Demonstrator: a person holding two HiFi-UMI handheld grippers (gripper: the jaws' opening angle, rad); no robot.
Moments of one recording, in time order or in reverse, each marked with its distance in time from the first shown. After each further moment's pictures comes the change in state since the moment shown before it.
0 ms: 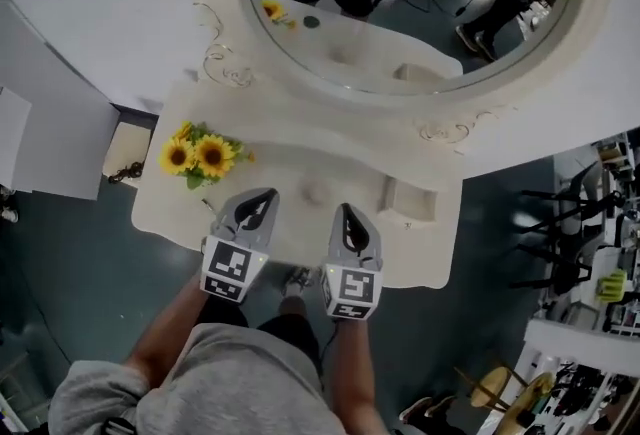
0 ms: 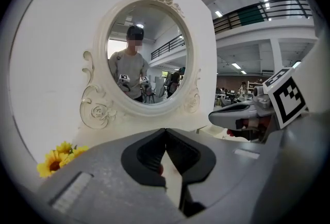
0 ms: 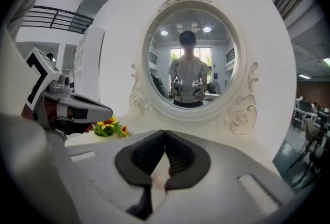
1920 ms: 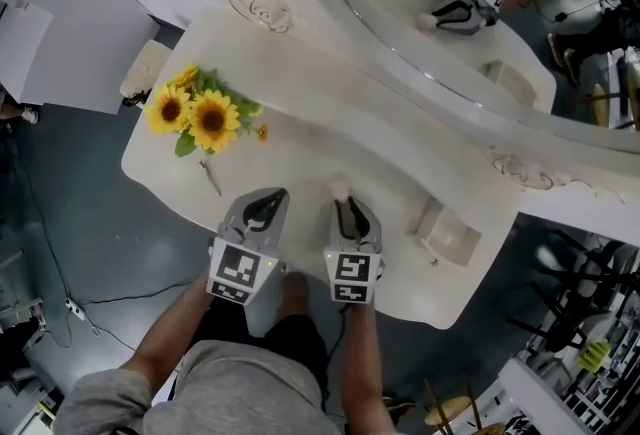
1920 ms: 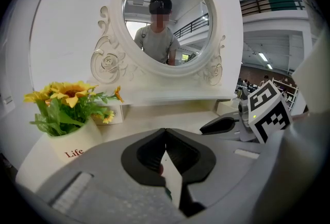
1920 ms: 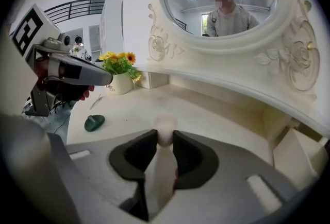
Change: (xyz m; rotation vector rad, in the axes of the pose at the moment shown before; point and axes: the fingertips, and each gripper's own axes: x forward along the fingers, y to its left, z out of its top) left arm 0.049 0.000 -0.123 -0.151 0.210 0.198; right arm 0.100 0.018 -0.171 -0.147 0.340 0.372
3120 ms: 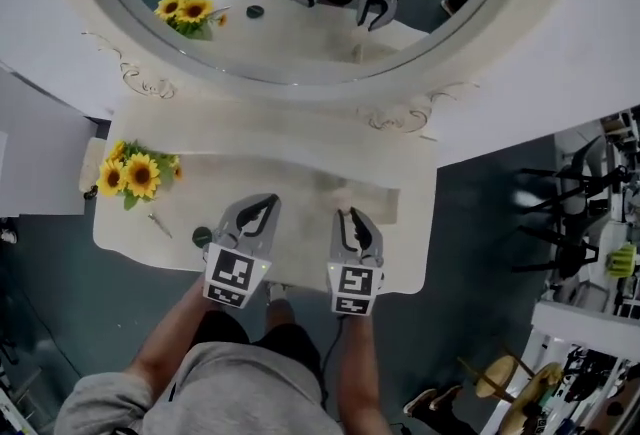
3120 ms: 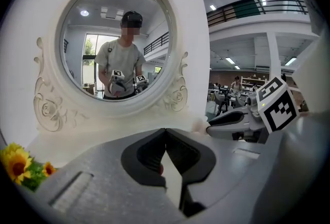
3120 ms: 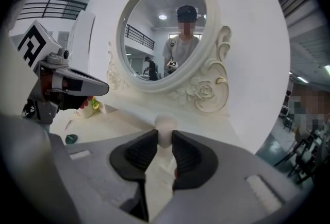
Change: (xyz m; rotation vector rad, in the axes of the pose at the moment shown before) left arm 0.022 -0.131 0.119 0.197 -0.159 -0.252; right arm -0.164 -0.131 0.017 0.150 -0.166 -0.394
